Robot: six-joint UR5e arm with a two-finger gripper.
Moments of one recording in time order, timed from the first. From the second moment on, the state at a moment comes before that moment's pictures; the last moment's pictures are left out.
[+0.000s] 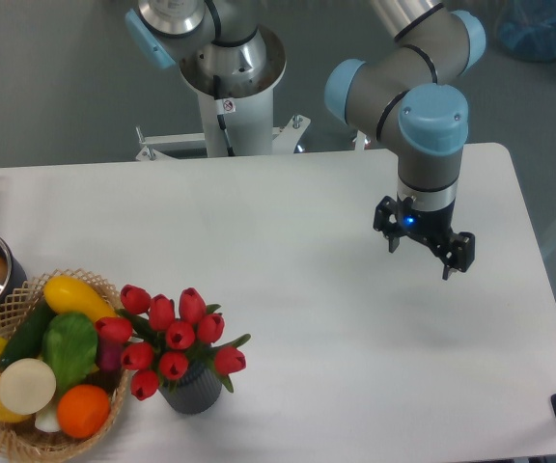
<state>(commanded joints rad) 2.65 -1.91 -1.69 -0.89 1.59 1.31</state>
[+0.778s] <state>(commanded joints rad) 2.52 -1.96 -1.71 -0.80 1.56 1.16</state>
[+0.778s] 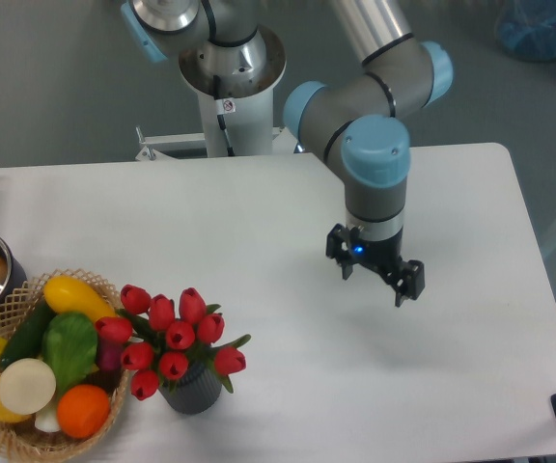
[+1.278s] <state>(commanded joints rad) 2.42 -1.93 -1.71 -0.80 1.49 1.02</state>
